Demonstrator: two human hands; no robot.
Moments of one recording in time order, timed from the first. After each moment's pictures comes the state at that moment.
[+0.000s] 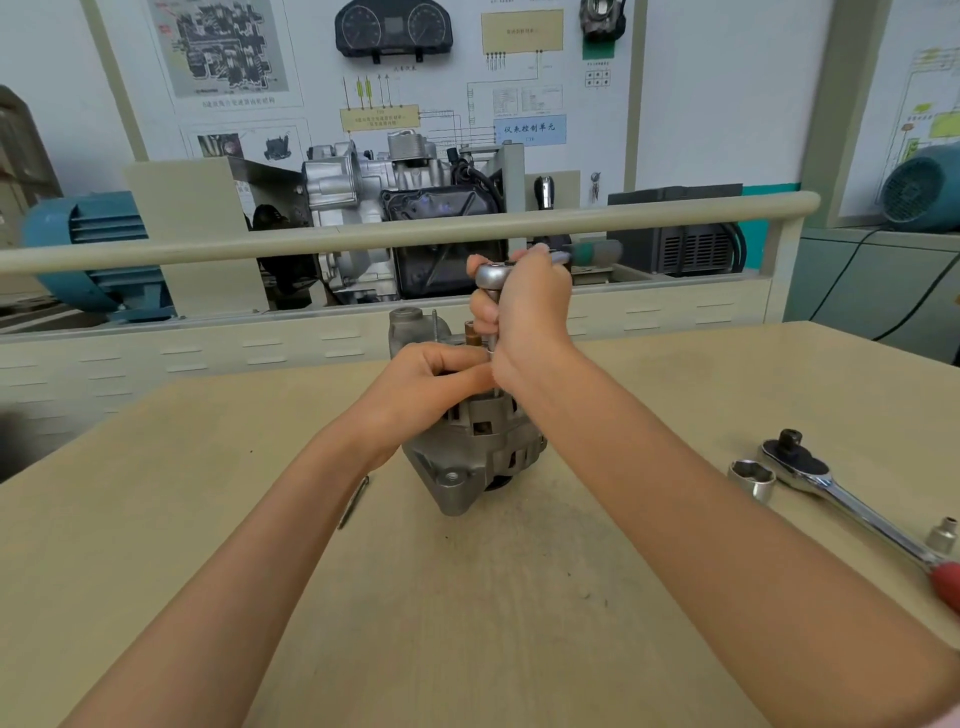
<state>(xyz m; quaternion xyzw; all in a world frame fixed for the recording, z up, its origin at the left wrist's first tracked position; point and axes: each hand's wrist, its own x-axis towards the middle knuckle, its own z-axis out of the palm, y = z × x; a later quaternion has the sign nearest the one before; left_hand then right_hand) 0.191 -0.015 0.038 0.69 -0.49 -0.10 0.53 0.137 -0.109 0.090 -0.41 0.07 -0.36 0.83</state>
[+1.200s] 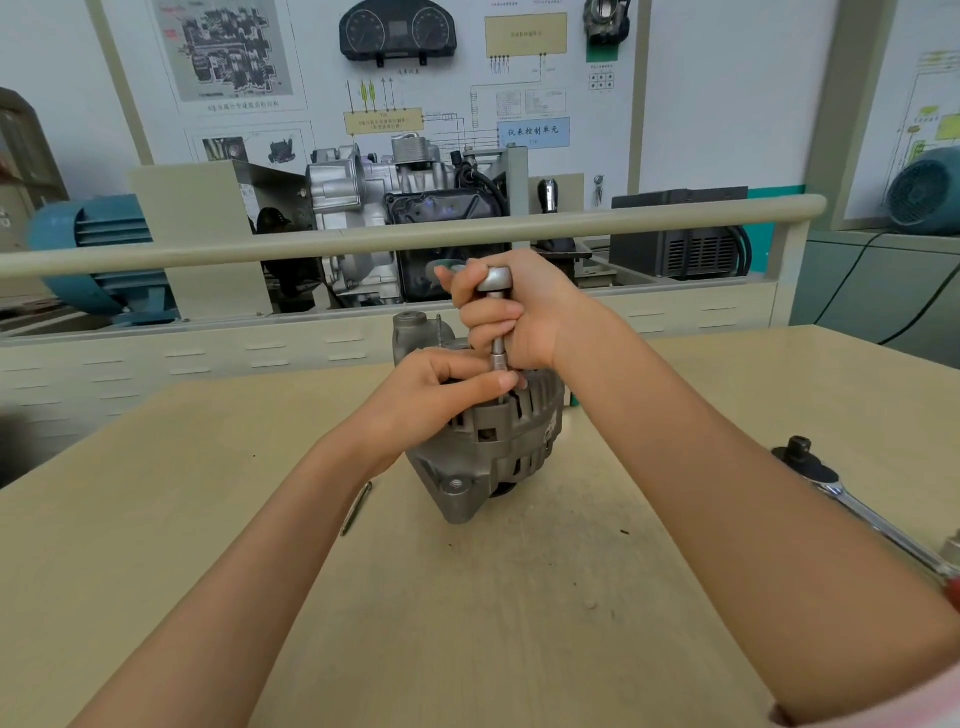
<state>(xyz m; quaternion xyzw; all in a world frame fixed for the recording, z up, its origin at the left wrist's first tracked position) 0.195 -0.015 0.039 0.68 -0.51 -0.10 0.51 0.133 -0.130 0.107 -0.48 0.01 0.00 0.88</state>
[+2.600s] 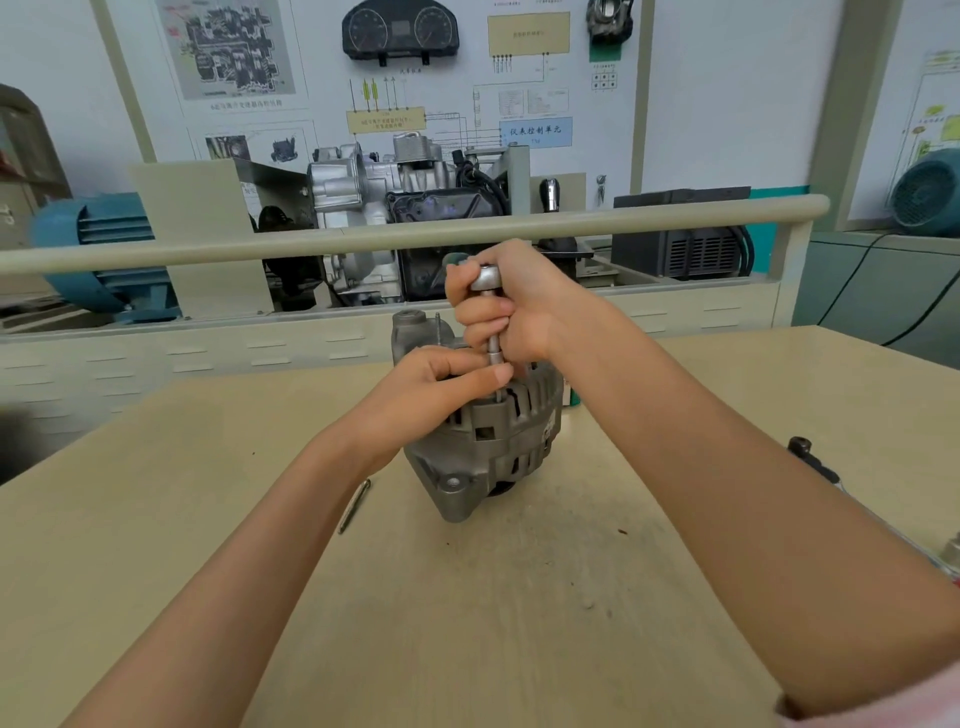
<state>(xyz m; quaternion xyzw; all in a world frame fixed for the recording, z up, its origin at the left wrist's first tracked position) 0.193 -0.015 0.040 0.69 -0.50 -0.11 0.51 0.134 -0.126 0.111 -0.51 0.04 -0.03 0.86</state>
